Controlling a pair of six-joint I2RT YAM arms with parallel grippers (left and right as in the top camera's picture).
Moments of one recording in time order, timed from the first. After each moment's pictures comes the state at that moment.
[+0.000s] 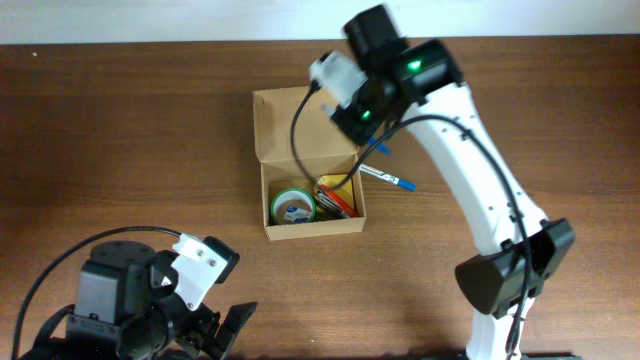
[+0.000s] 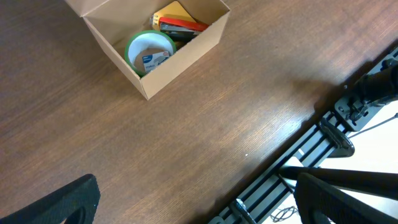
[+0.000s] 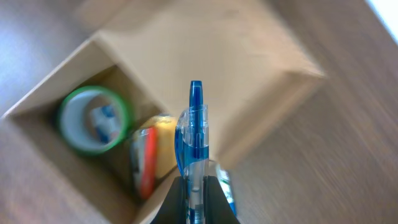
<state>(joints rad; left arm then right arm) -0.25 0.75 1.24 -1.46 0.34 0.26 0.48 2.02 2.18 -1.34 -0.14 -0.46</state>
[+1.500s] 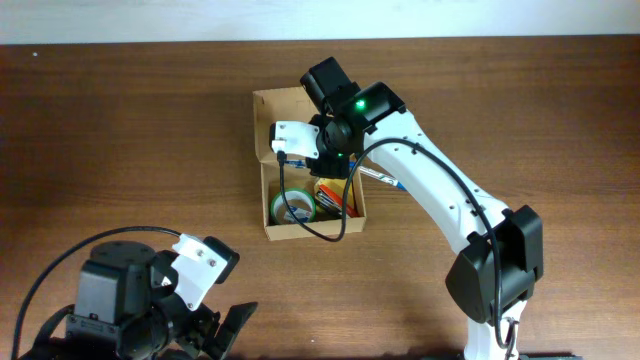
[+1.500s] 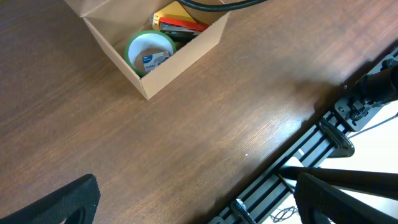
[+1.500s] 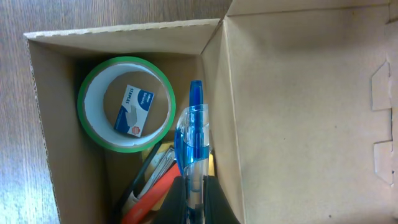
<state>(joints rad) -0.25 0.75 1.24 -1.46 0.34 0.26 0.58 2.02 1.89 -1.11 -0.23 -0.94</state>
